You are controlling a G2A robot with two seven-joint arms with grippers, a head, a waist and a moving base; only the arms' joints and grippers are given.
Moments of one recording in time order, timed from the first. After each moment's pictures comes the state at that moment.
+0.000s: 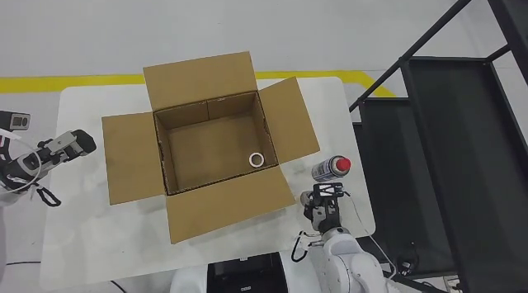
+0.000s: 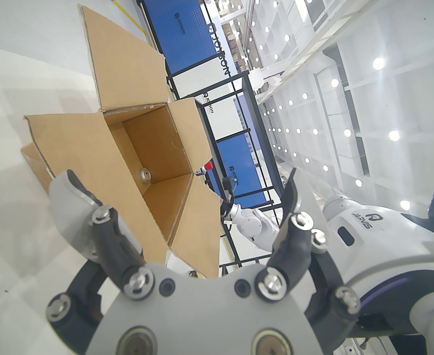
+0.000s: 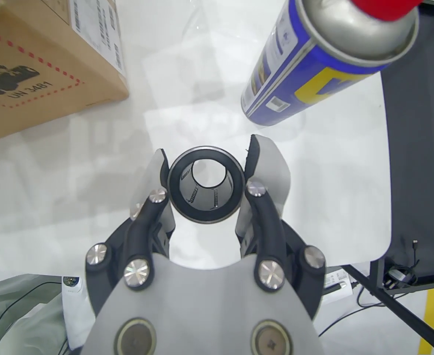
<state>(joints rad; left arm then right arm) 1.36 -0.89 -1.80 -1.36 -0.57 -0.52 -1.29 -2.07 -1.37 1.32 -2.03 -1.34 0.30 0.31</state>
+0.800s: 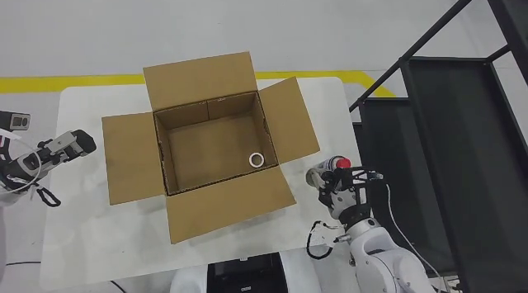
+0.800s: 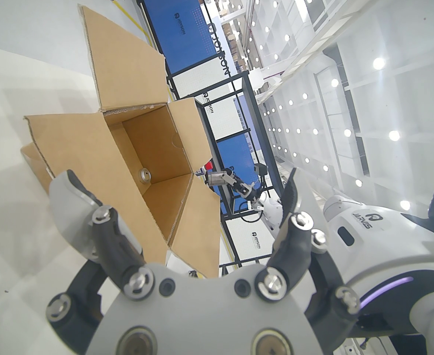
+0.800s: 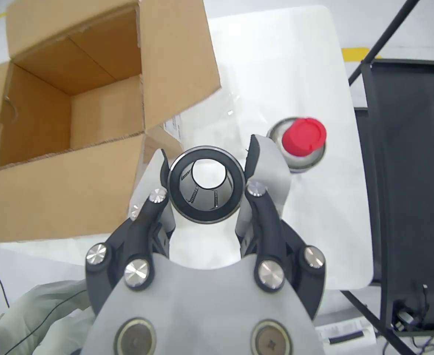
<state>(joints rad) 1.36 -0.89 -1.80 -1.36 -0.57 -0.52 -1.29 -2.15 -1.35 1.46 -2.35 -1.18 0.12 0.33</state>
